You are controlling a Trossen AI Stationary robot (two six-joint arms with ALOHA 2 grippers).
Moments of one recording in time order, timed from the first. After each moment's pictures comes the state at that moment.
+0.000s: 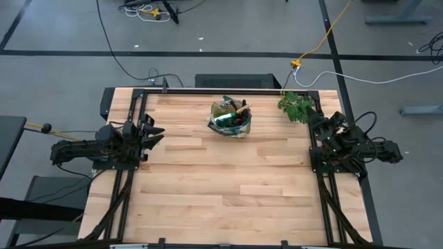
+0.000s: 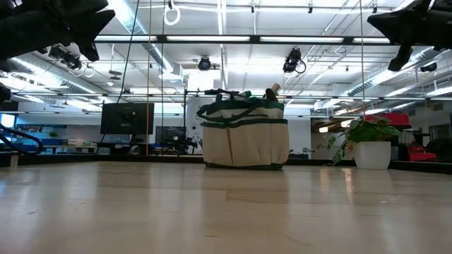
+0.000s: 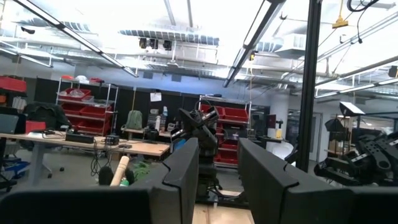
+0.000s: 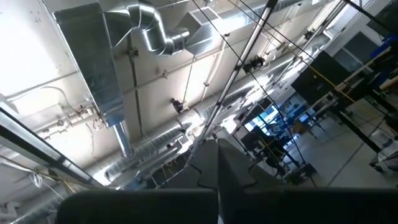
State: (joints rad) left arm 0.07 0.00 0.01 0.44 -0.02 -0.15; right arm 0.01 0.00 0.02 0.69 0.56 0.32
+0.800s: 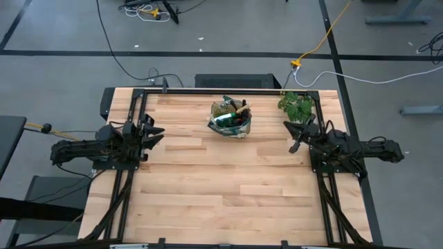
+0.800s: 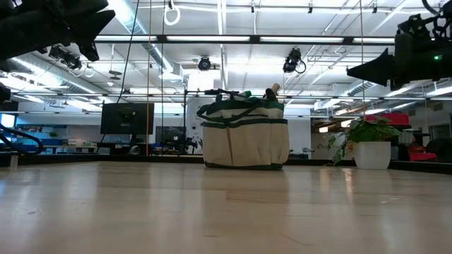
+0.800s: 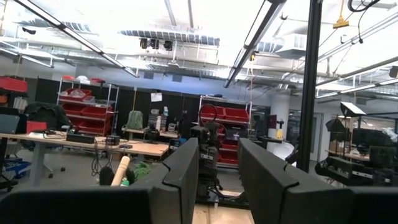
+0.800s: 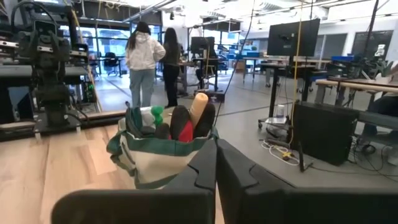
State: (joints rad) left arm 0.08 0.00 0.01 0.44 -0.02 -0.15; right arm 0.01 0.03 0.02 0.10 0.56 -0.09
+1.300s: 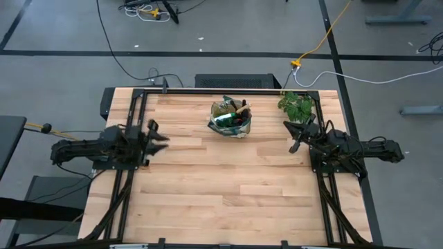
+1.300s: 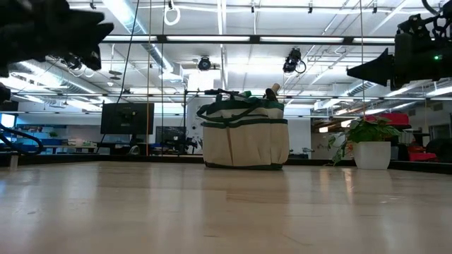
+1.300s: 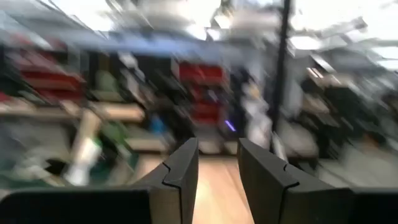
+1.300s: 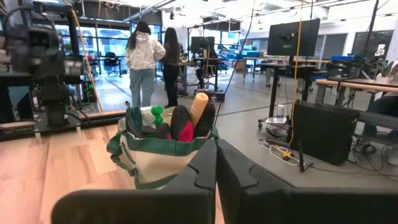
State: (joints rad) left arm 0.06 0.00 0.01 0.28 0.10 -0.12; right arm 0.01 0.03 0.02 0.10 0.56 -0.09
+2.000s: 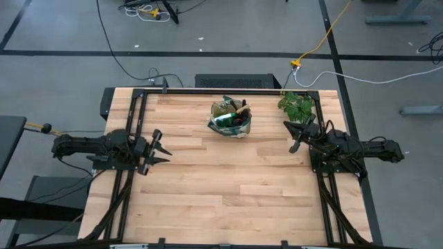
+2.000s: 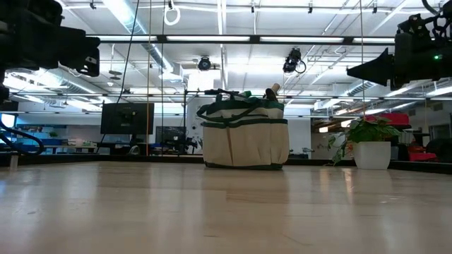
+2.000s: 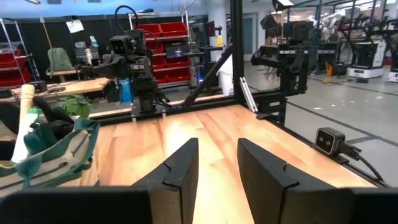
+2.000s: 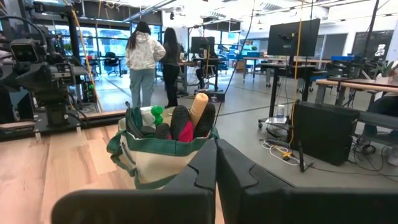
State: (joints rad) left arm -0.05 0.01 0.01 0.06 0.20 0.06; right arm 0.01 0.03 0.02 0.10 0.56 -0.09
